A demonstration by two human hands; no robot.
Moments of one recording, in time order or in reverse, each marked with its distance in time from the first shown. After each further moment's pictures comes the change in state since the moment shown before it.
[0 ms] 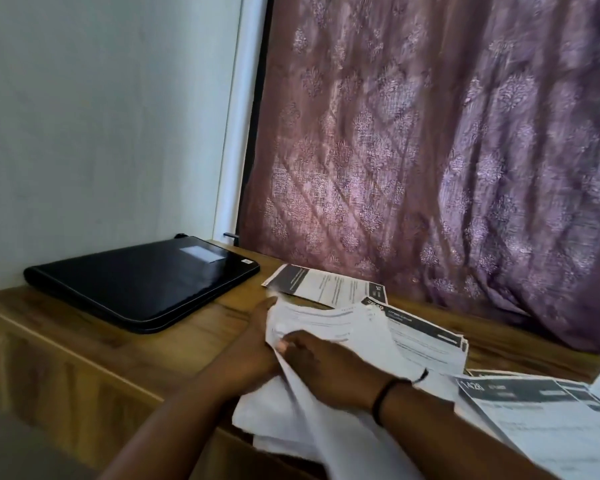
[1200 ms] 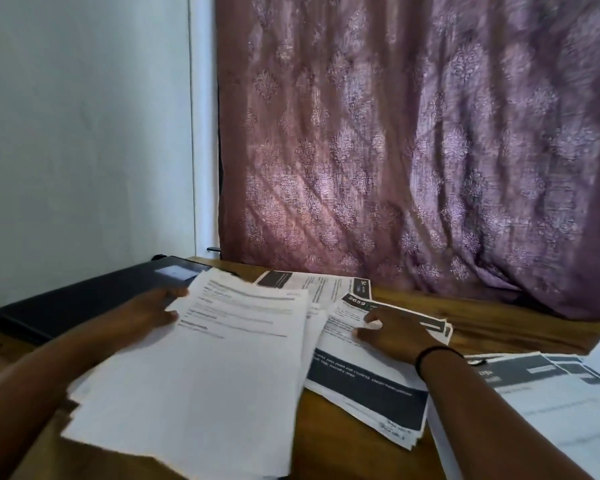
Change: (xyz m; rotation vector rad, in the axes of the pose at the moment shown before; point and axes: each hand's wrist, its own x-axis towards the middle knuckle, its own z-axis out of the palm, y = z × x) left_hand 0.052 -0.025 -0.111 0.524 -0.056 -0.318; right_hand 0.014 0.160 -0.071 -0.035 0.219 0.432
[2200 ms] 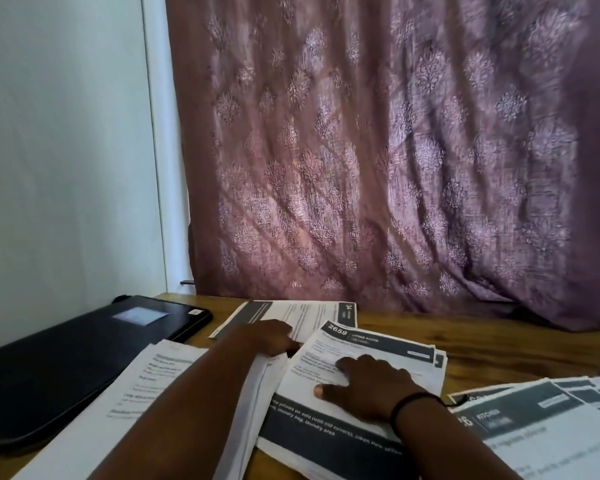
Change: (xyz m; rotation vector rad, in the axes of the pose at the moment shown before) left_hand 0.142 0.135 0.163 0.618 -0.448 0.200; right_hand 0.002 -0.017 0.010 -0.277 -0.182 0.008
